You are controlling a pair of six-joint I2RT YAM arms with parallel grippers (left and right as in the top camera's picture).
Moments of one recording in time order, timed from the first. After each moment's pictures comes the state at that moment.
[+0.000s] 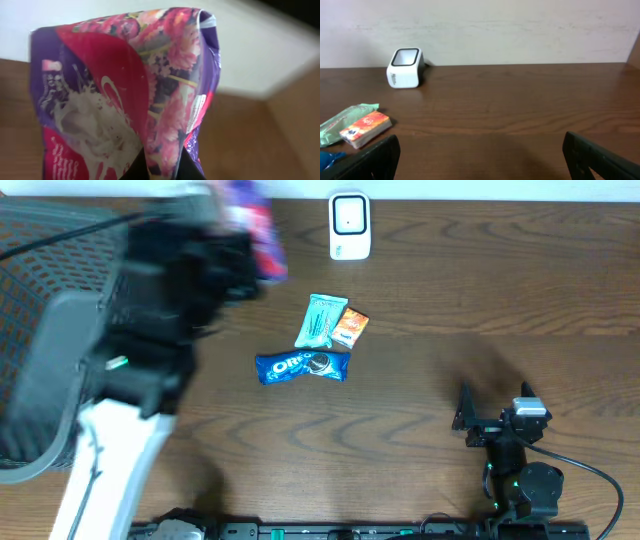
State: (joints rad) left arm -0.33 1.29 1.47 -0.58 0.10 -0.41; right arm -0.01 0.01 0.01 -0.07 -0.03 0.04
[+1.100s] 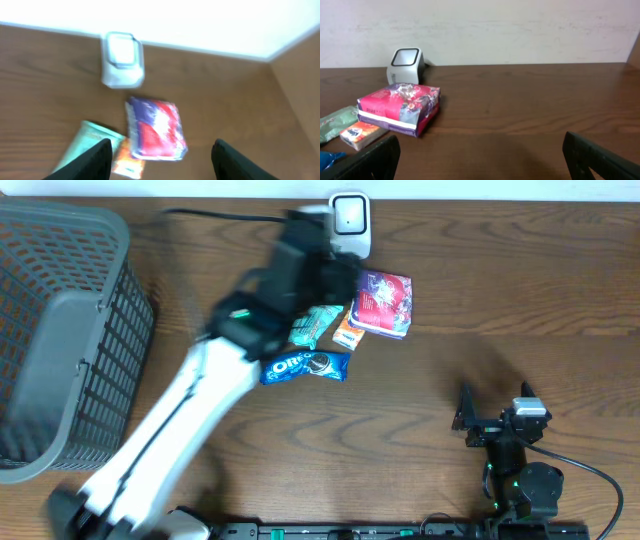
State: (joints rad) left arm -0.49 1.48 1.47 -0.52 0.02 -0.51; right arm -0.01 0.01 0.01 -0.07 -0.03 0.04
